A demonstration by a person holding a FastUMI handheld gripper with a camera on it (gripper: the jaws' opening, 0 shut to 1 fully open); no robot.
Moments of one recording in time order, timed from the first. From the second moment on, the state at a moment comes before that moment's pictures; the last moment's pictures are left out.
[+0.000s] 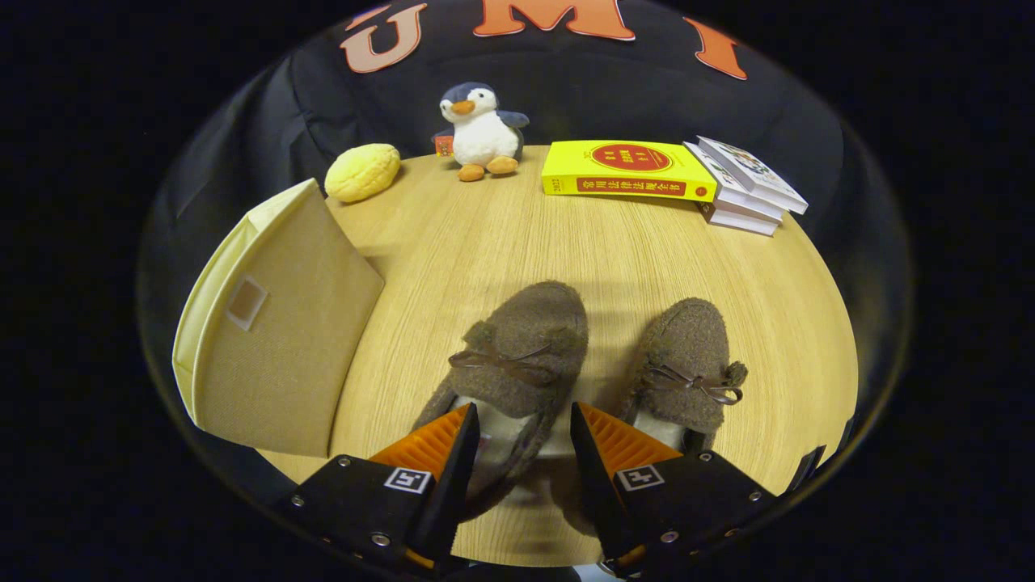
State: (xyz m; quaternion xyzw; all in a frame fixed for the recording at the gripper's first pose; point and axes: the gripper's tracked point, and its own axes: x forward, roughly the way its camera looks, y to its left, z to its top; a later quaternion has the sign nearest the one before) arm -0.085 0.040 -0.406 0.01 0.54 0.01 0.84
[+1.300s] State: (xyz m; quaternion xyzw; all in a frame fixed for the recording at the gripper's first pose) arm -0.027 0.126 -0.295 0.12 0.50 0.00 0.86
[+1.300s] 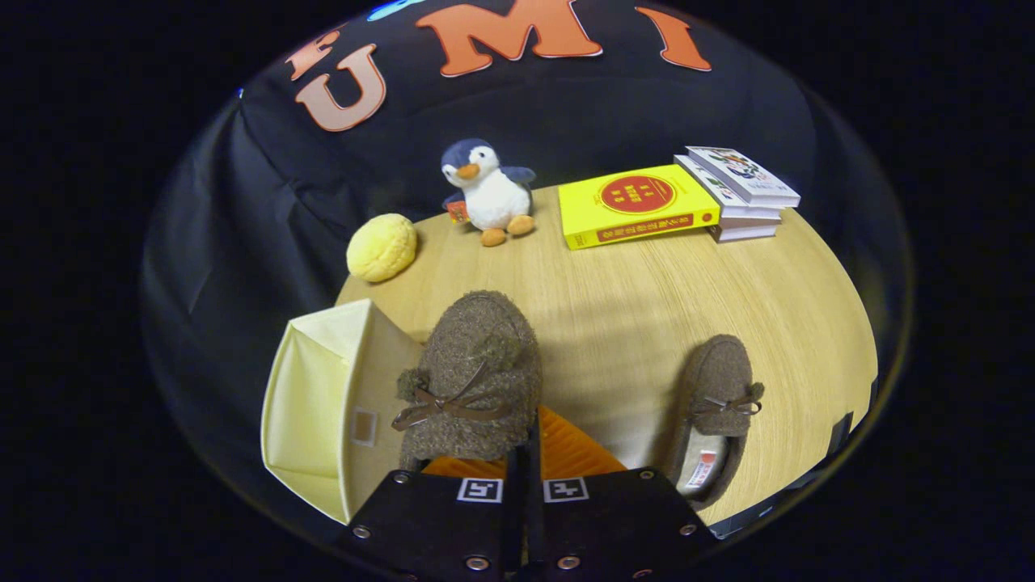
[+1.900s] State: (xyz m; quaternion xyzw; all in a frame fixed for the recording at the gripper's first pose) arm -0.013 0.296 -0.281 0.09 0.54 0.09 0.83
